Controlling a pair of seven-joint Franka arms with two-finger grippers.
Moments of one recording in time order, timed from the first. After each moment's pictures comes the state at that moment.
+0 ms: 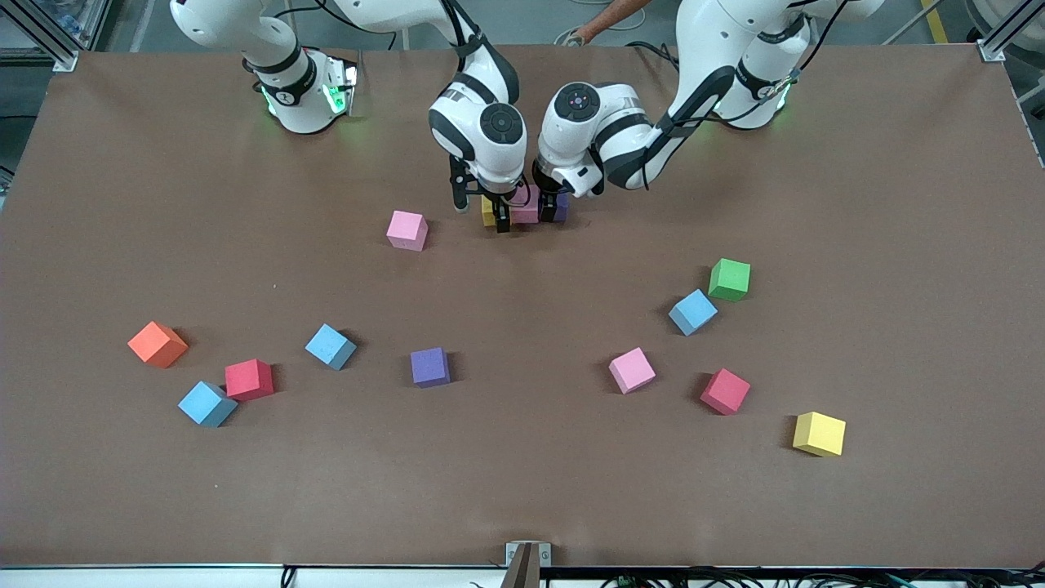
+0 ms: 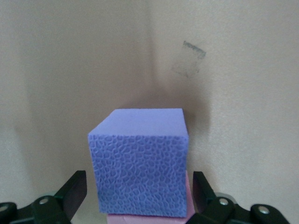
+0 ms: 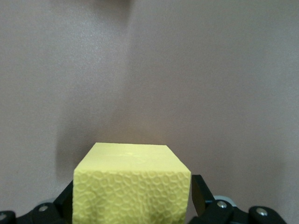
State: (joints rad) left arm -0.35 0.50 -0.65 -2.25 0.35 2.72 -2.78; right arm 1.06 0.49 -0.05 -2.09 0.12 2.45 2.35
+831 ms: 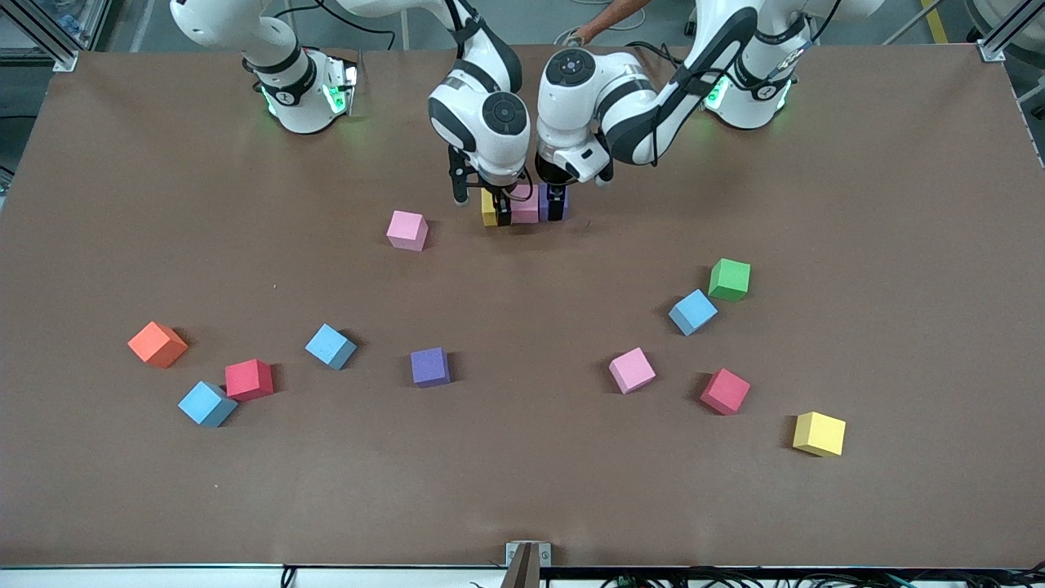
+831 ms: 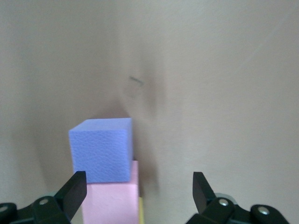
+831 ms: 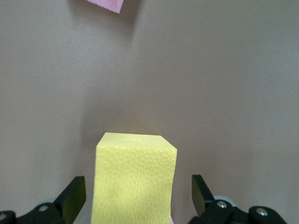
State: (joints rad) left arm -0.34 0.31 -0.65 -2.19 0.35 2.48 -2.78; right arm 1.06 0.41 -0.06 -2.06 0.12 2.32 2.33
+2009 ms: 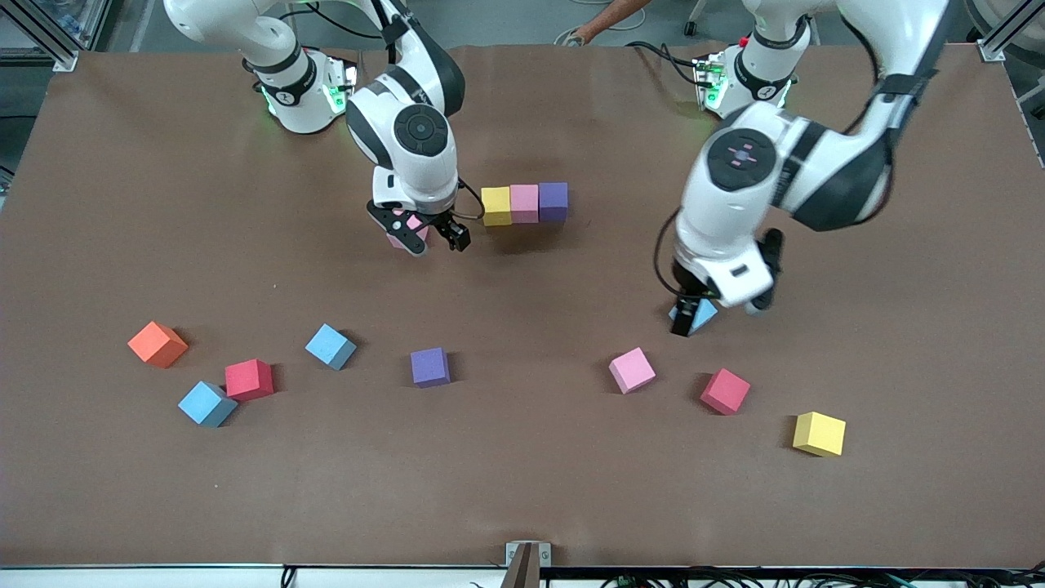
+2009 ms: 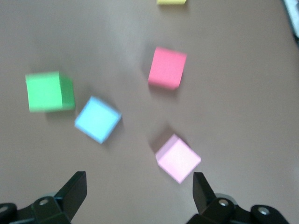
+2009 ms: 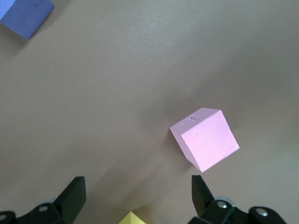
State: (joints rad) left arm 0.13 0.34 -0.65 -1.71 0.37 2.01 -1.79; right arm 0.82 0.23 -0.09 -2.09 -0.04 2.20 1.45
